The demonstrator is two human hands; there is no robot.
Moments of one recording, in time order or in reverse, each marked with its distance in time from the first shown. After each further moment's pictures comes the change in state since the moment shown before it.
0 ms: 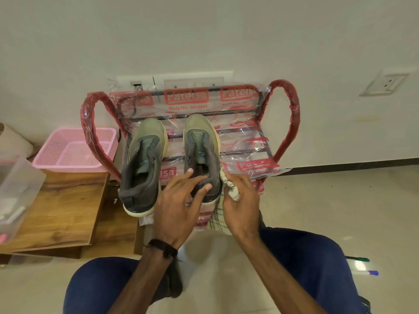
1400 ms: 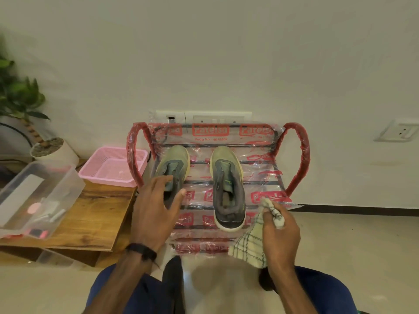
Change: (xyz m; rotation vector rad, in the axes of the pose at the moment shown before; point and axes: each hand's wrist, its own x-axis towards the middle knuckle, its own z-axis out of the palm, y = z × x) left_hand 0.017 -0.014 -0.075 0.175 0.082 -0.244; right_hand 0.005 -0.005 -0.049 0.208 0.146 0.308
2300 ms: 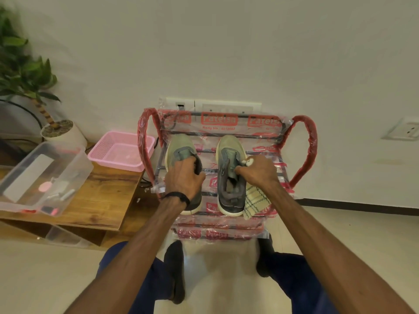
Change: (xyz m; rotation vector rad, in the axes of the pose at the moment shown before) left_hand 0.050 0.024 0.040 0.149 -0.153 -0.123; right_hand 0.086 -0.071 0.071 -0.825 -0.471 -0.160
